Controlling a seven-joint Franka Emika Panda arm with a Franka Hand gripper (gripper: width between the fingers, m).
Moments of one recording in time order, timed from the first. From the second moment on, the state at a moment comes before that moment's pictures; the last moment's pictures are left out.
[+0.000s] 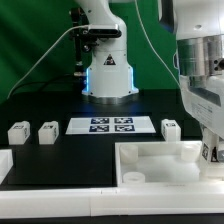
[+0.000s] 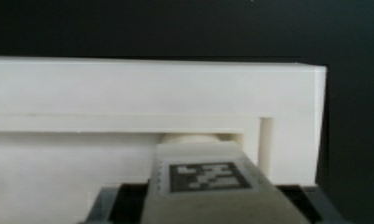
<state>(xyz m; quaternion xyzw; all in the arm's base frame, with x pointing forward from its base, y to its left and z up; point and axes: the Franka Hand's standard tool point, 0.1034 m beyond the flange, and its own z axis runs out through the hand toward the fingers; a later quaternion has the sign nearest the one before) 0.626 0.126 0.061 -0.72 0.69 0.00 0.07</state>
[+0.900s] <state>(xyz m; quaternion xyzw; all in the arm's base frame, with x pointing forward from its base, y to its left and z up) 0.626 0.119 0.065 -0.99 0.09 -0.03 0.03</state>
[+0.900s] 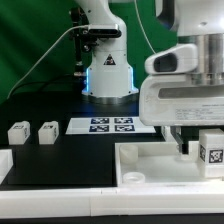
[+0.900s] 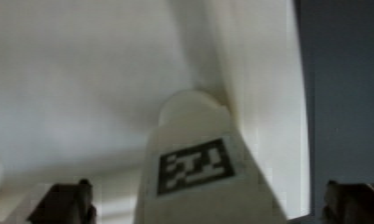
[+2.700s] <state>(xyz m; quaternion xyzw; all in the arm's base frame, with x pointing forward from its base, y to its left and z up) 0.628 0.122 0.058 -0.81 0.59 -0.02 0.06</state>
